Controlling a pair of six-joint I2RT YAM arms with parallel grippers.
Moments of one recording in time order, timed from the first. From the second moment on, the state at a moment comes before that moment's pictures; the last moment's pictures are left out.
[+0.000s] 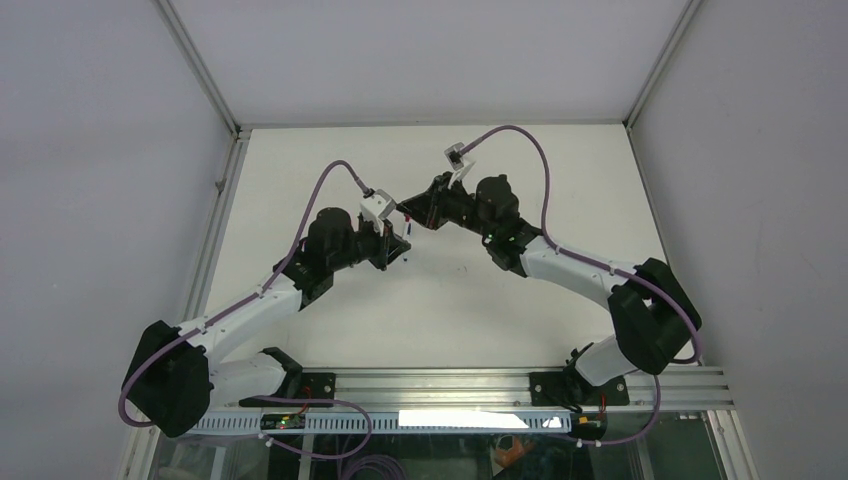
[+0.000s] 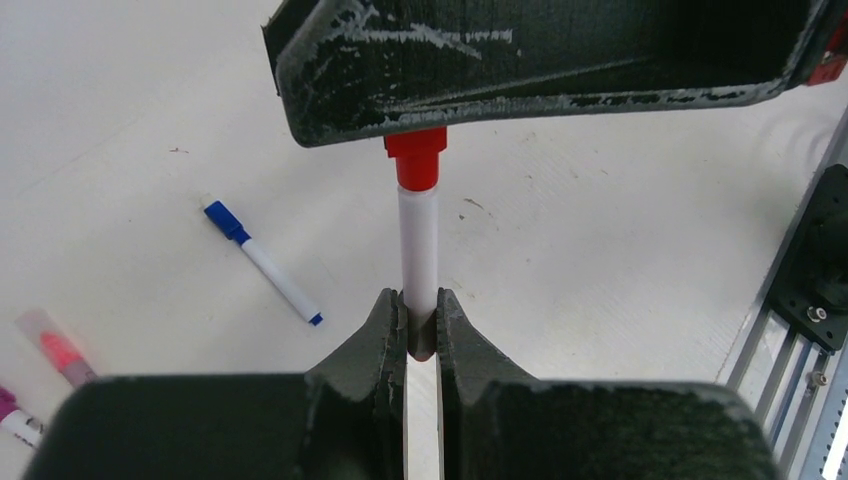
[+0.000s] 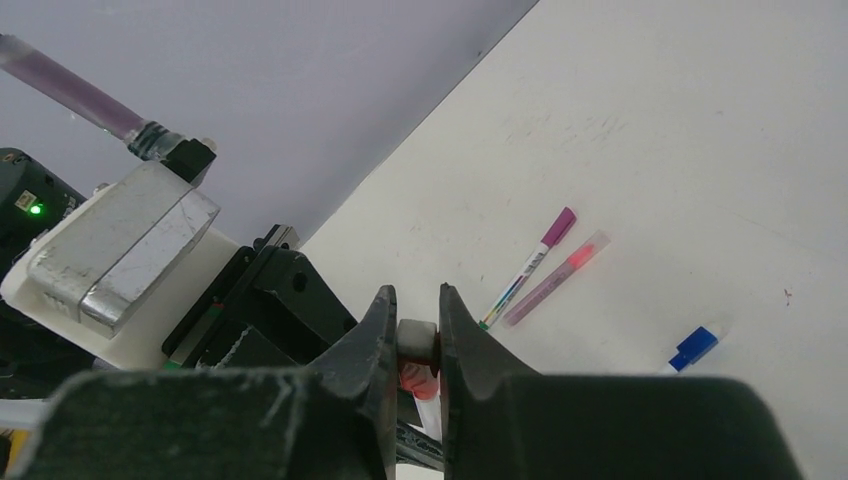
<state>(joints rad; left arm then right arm) -0.60 1.13 0.63 0.17 0.26 -0.13 0.73 1.49 0.91 0.51 -0.34 0.56</state>
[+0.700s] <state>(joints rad) -0.59 1.14 0.67 0.09 0.17 -0.10 0.75 1.57 0.90 0.65 -0.29 0.60</state>
